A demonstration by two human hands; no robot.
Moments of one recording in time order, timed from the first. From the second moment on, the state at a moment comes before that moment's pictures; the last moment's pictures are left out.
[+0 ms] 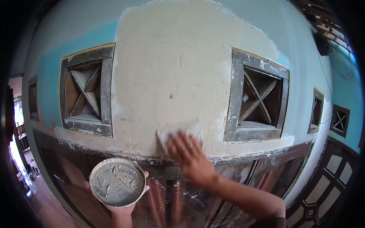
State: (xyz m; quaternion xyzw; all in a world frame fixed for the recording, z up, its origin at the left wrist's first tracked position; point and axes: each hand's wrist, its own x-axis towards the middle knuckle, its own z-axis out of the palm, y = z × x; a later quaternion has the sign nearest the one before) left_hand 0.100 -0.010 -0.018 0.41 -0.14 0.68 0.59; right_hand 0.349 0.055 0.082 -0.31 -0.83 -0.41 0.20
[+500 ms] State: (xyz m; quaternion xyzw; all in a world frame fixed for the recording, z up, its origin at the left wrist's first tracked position) left_hand 0.158 -0.025 0.003 0.39 -0.21 0.73 0.52; right_hand 0.383 0.082 0.148 -0.28 -0.73 -0.54 0.31
